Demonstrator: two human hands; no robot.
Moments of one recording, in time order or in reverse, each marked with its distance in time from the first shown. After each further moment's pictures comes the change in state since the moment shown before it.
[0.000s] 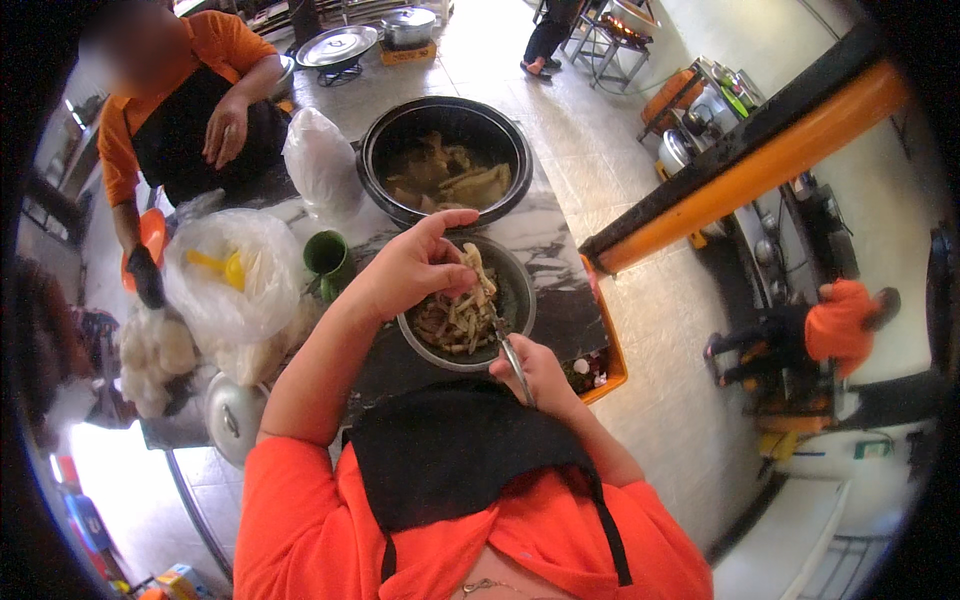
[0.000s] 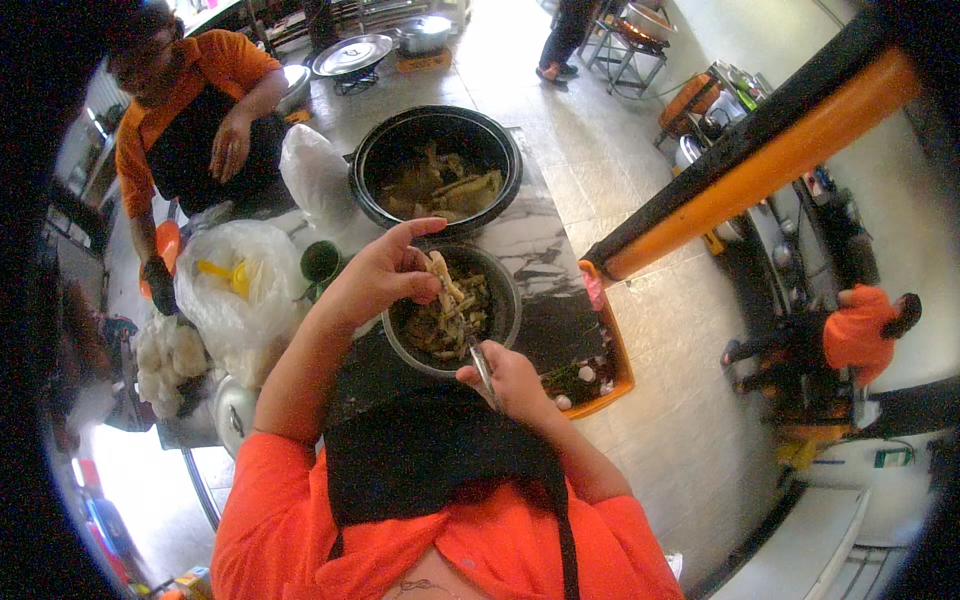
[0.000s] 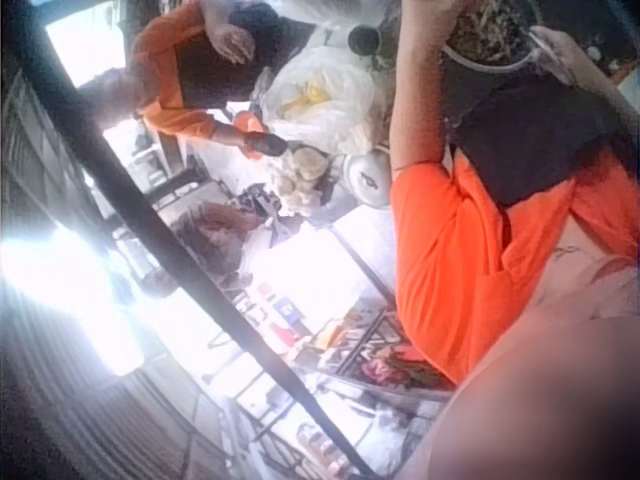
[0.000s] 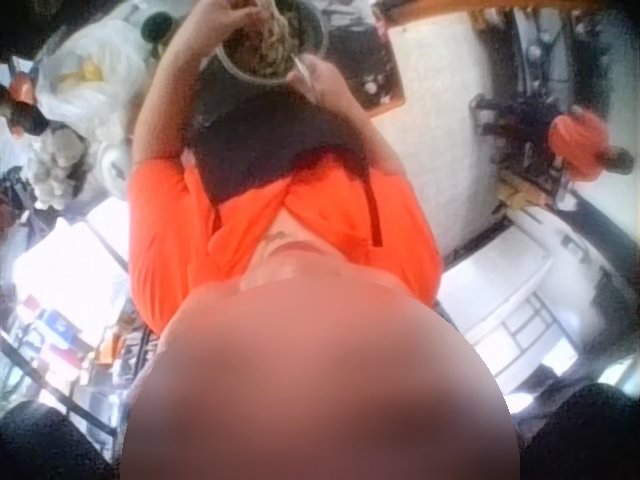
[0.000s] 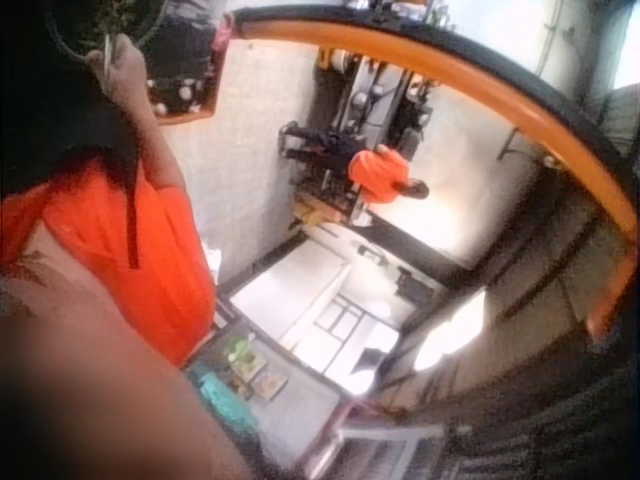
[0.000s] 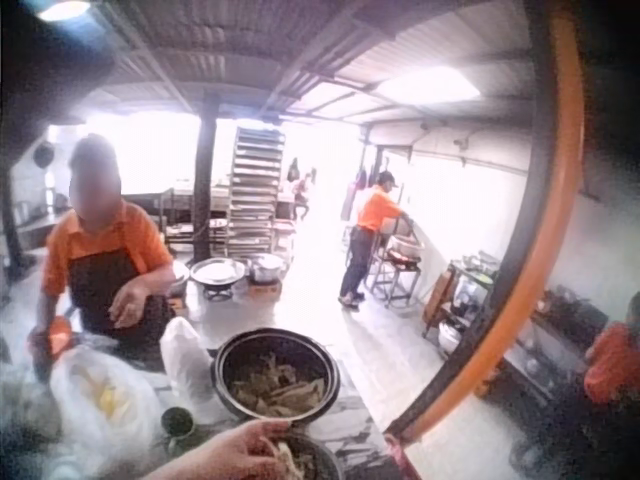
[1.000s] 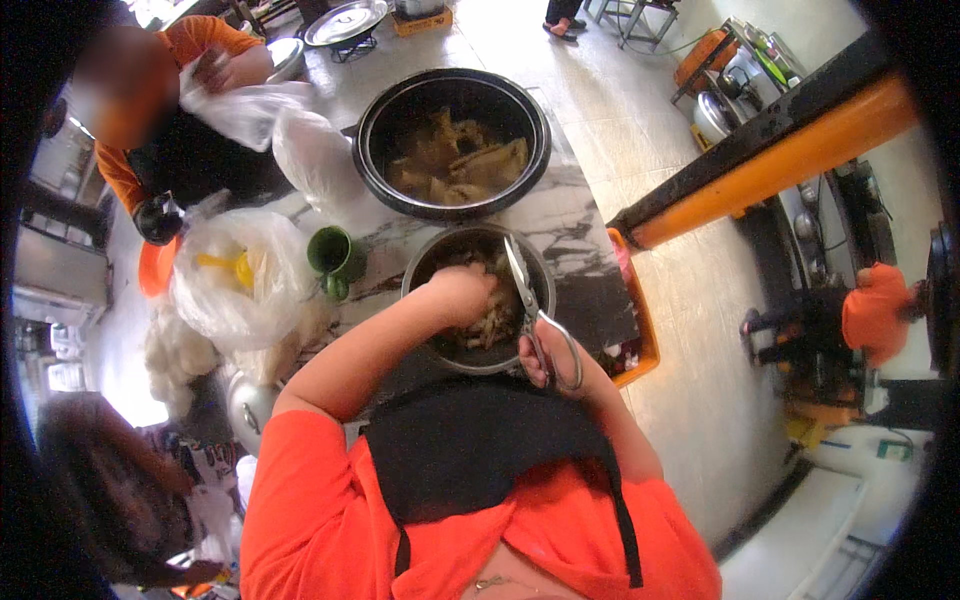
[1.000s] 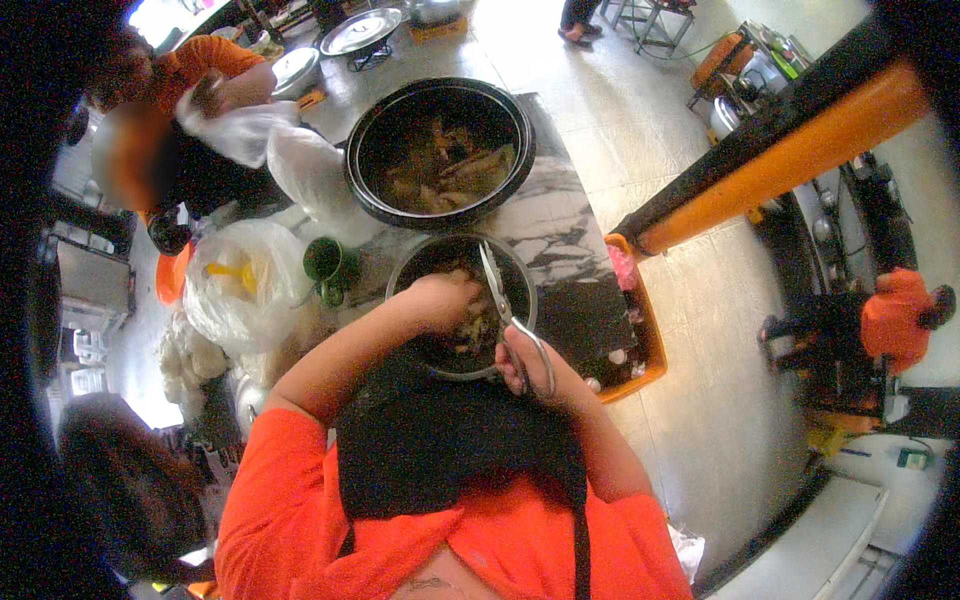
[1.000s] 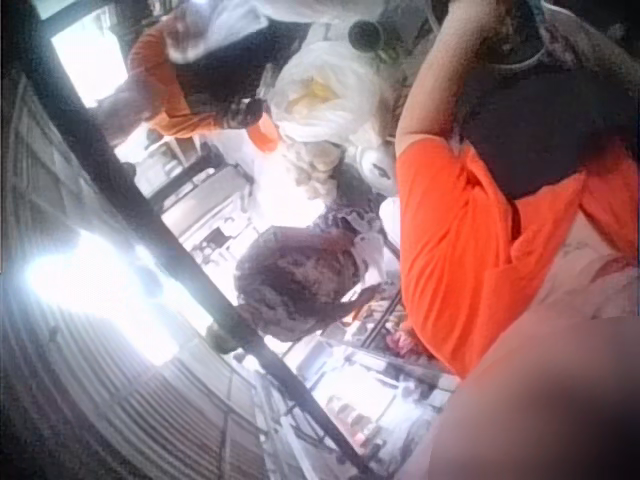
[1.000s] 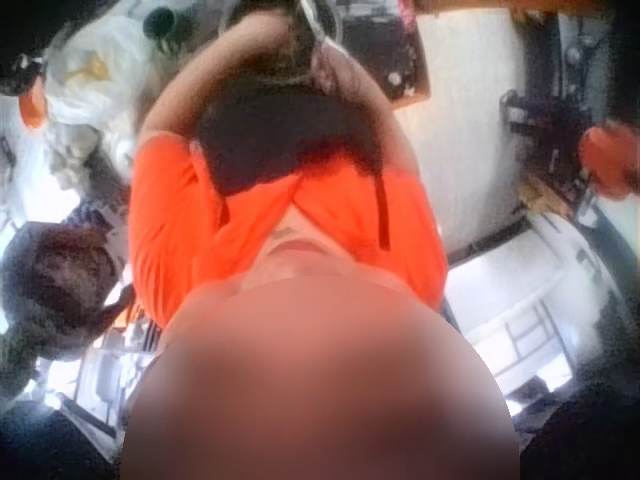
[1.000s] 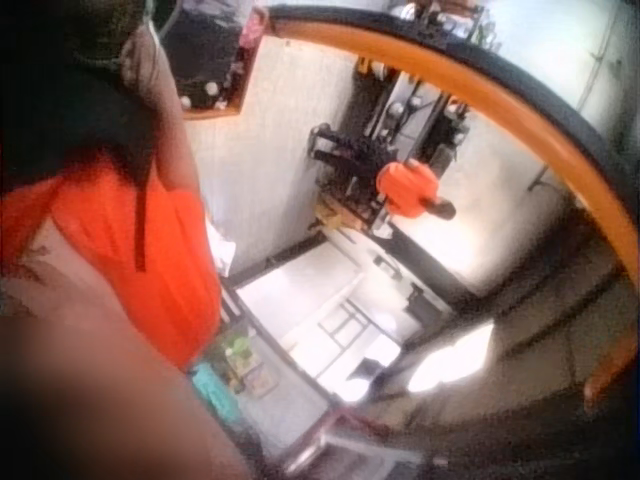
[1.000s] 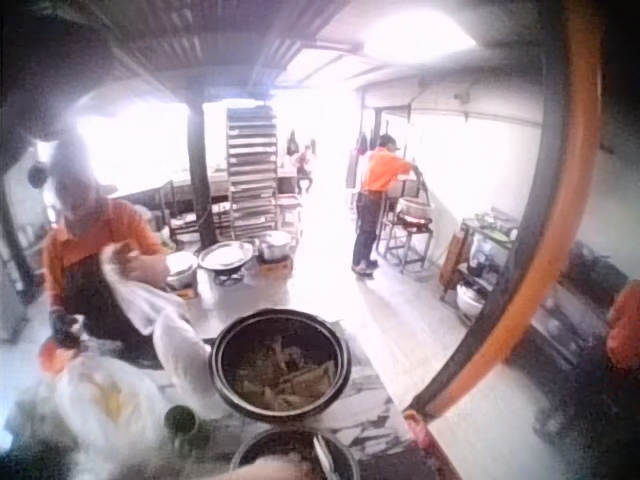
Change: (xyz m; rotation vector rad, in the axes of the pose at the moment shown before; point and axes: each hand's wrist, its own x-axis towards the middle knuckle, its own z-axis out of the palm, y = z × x) left_hand 0.073 -0.128 0.010 1.417 -0.398 -0.195; right_hand 0.024 0.046 -0.019 0.850 -0.248 0.454
